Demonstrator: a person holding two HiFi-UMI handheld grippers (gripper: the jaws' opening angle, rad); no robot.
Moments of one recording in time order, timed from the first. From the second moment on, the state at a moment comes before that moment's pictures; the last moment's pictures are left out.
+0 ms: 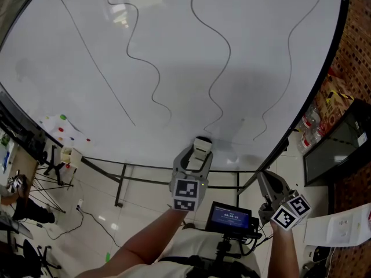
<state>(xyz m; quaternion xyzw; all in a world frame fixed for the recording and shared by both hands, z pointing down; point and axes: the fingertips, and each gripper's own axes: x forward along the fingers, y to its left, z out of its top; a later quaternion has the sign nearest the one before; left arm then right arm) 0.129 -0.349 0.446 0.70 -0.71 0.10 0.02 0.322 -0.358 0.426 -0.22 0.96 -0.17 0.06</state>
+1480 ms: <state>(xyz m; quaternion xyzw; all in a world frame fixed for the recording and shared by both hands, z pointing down) 0.126 -0.345 0.424 0.61 -0.78 0.13 -0.05 0.349 -0.357 0.425 -0.21 0.96 -0.17 0.08</state>
